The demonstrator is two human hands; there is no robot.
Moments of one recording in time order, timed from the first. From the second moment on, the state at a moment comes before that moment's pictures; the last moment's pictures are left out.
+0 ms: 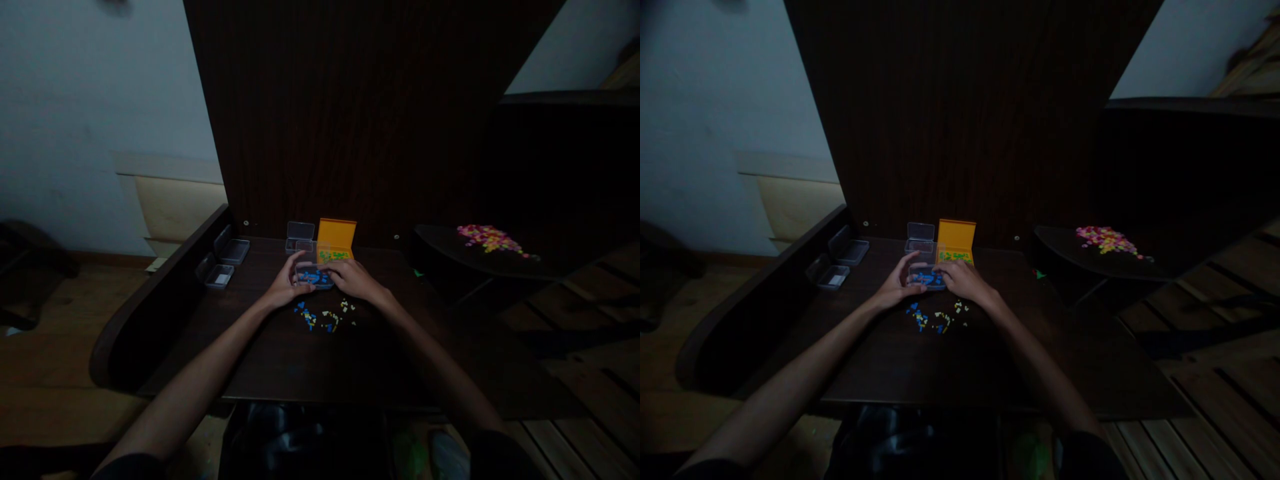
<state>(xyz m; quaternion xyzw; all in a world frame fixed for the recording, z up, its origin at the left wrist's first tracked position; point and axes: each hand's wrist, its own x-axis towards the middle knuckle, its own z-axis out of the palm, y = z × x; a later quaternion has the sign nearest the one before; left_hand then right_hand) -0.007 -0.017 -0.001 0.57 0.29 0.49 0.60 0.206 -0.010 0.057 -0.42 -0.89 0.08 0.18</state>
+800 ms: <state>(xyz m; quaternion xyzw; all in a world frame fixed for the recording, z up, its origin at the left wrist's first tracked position) -0.020 0.001 -0.007 0.58 0.32 0.51 0.55 0.170 -0.034 0.037 -0.25 -0.96 0.10 0.04</state>
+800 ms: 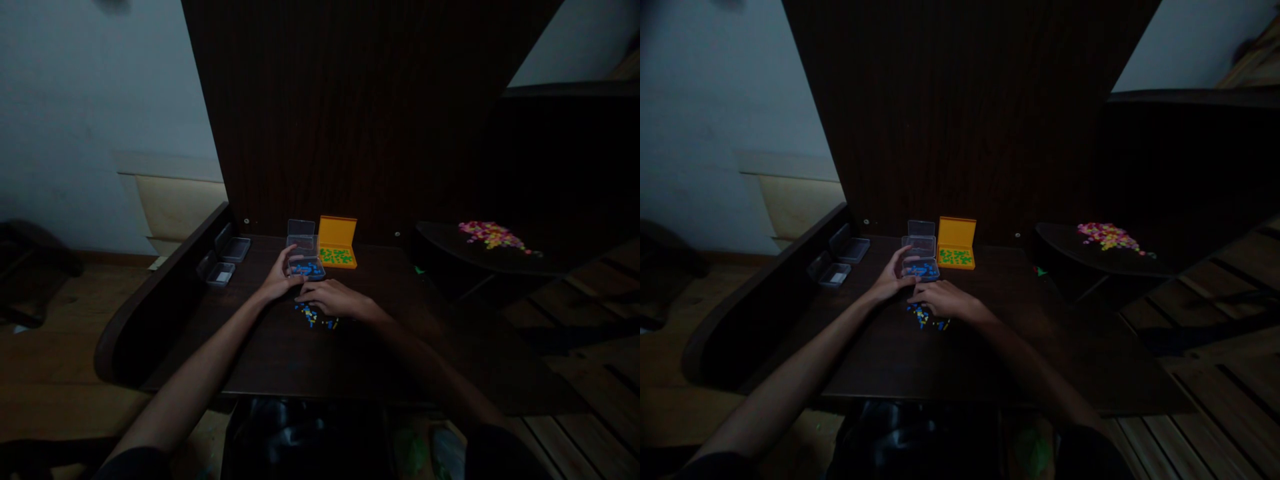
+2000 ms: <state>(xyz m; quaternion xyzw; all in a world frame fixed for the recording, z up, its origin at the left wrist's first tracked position) -0.022 0.000 -0.003 0.56 0.33 0.52 0.55 0.175 -0.036 0.038 -0.29 -0.94 0.15 0.06</state>
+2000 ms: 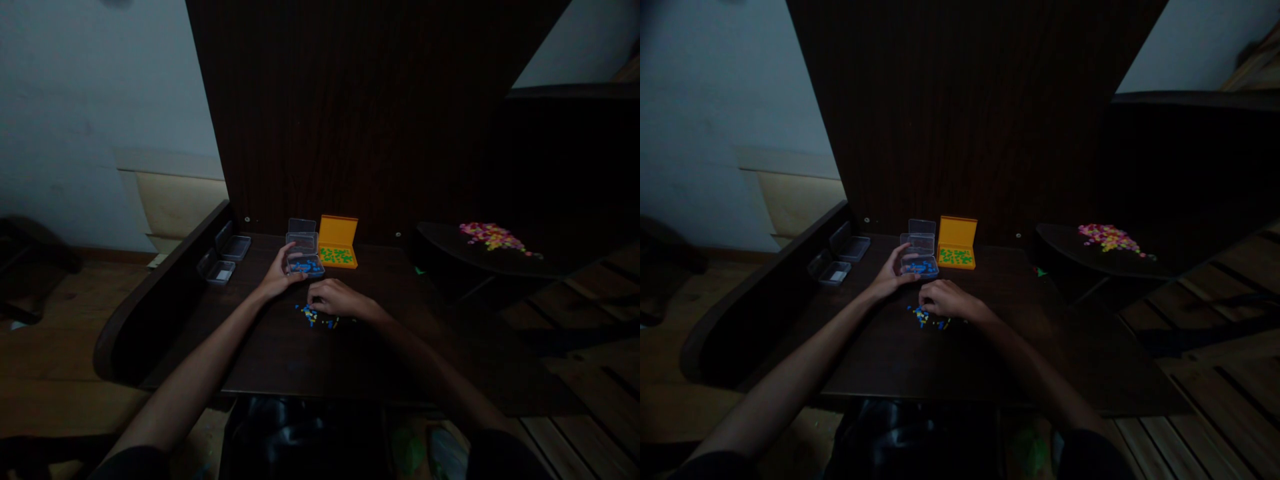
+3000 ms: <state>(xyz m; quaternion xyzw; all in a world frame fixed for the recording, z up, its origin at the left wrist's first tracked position) -0.004 -0.017 -0.003 0.59 0.23 0.46 0.62 0.179 -0.008 0.064 -0.32 -0.90 0.19 0.22</state>
